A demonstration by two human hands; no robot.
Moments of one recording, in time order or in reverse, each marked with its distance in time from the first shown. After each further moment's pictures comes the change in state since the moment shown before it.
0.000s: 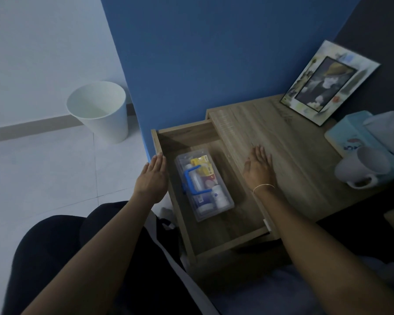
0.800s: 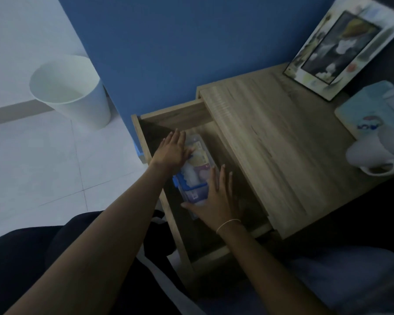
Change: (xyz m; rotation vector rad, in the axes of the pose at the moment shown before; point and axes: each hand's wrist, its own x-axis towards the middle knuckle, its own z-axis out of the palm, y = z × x) left_hand 0.098 0.044 0.022 -0.223 -0.089 0.143; right_hand -0.092 -0.077 0.083 0.167 -0.247 0.106
